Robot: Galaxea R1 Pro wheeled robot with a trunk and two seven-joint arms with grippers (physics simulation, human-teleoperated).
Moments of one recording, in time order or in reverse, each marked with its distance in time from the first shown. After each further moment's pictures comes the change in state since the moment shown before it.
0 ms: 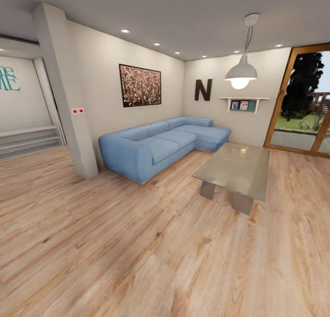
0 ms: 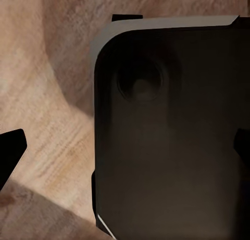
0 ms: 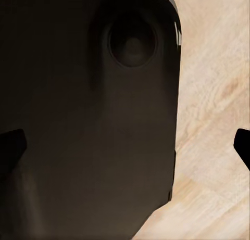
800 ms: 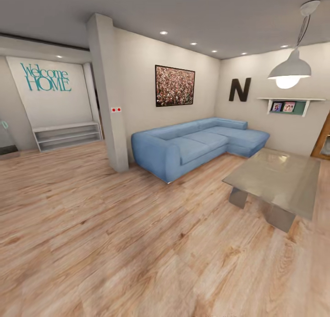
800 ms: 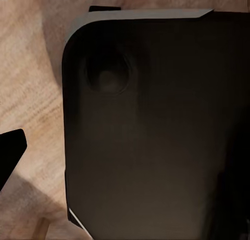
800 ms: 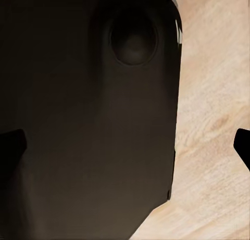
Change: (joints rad) left arm 0.000 -0.038 0.013 0.003 0.009 0.016 -0.001; right arm 0.000 0.000 0.004 0.000 0.004 0.006 0.000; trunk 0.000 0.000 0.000
